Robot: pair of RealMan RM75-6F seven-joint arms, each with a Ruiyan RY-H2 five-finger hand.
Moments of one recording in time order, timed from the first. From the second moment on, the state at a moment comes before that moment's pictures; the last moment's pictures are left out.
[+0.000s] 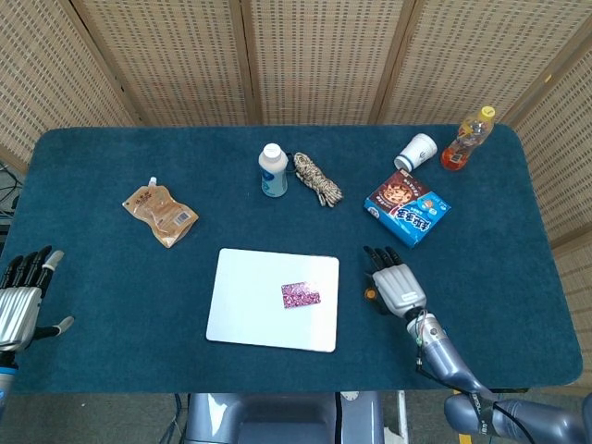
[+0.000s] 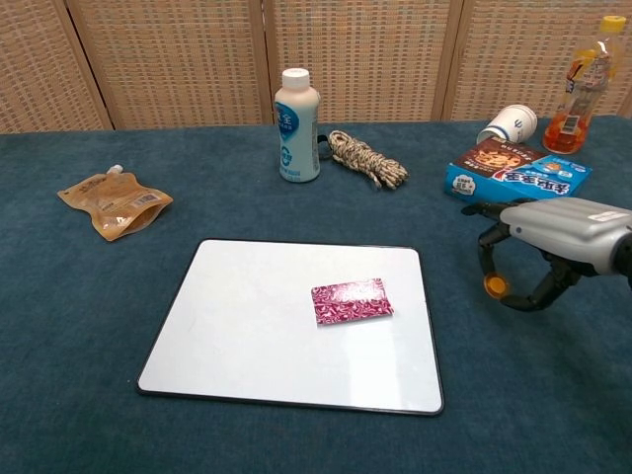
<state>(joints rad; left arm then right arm) -0.15 -1.08 -0.04 -1.72 1.36 1.36 0.21 0.61 -1.51 0.09 -1.51 -1.13 0.98 -0.44</state>
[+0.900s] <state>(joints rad) -0.17 -1.07 -0.07 -1.70 1.29 1.30 0.18 0.92 -1.80 0.21 -1.51 -0.69 0.97 -0.85</state>
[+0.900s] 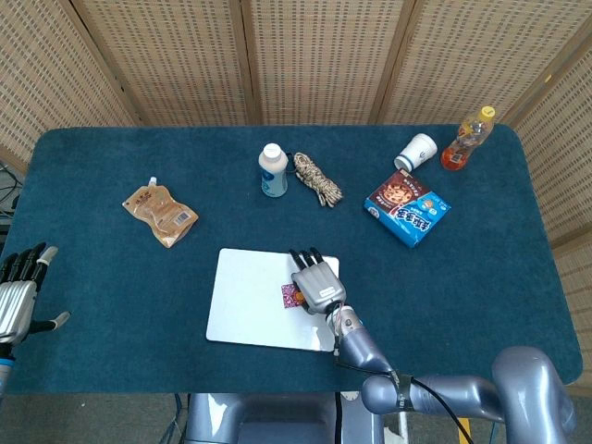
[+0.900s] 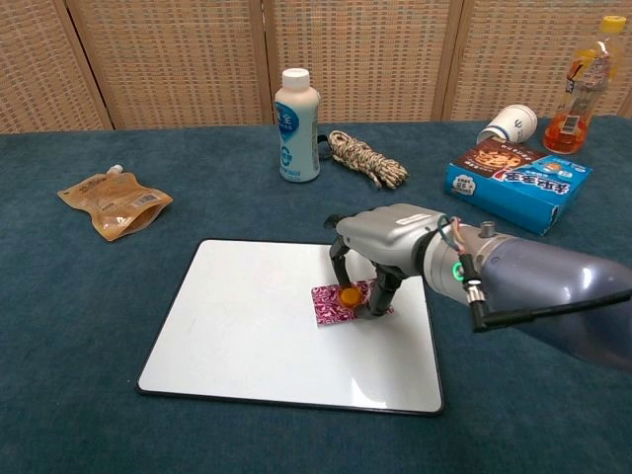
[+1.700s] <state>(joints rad) -0.18 -1.07 -0.06 -1.70 1.30 1.30 0.17 0.93 -1.66 0.21 -1.68 -0.71 1.04 -0.82</state>
